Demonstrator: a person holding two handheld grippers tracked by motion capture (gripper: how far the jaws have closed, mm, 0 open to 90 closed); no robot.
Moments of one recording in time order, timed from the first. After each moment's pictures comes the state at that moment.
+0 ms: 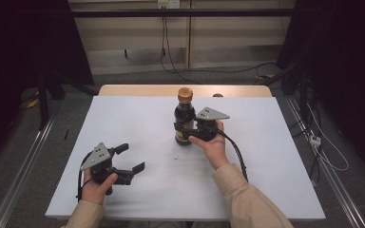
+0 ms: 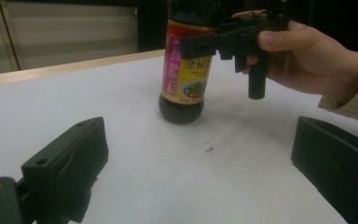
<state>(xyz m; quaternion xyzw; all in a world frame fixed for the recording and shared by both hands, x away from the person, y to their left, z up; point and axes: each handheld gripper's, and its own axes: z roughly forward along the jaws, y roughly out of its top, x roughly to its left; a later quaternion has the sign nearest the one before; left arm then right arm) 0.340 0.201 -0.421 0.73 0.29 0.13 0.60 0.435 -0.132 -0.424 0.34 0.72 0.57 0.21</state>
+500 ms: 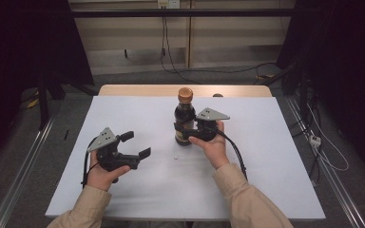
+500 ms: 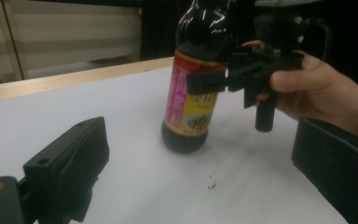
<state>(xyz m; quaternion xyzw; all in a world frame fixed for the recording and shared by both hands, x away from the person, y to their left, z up) 0.368 0.177 -0.390 0.73 0.30 0.12 0.60 0.435 -0.132 -0.425 0.35 0.71 0.57 0.21</state>
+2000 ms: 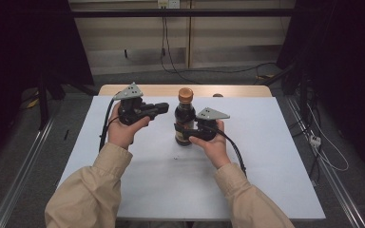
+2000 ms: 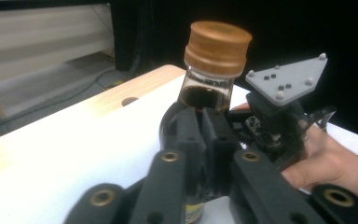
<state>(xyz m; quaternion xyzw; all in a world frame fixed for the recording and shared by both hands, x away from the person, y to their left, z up) 0.442 0.115 -0.308 0.78 0.26 0.08 0.56 0.435 -0.133 -0.424 0.35 0.72 0.56 0.20</state>
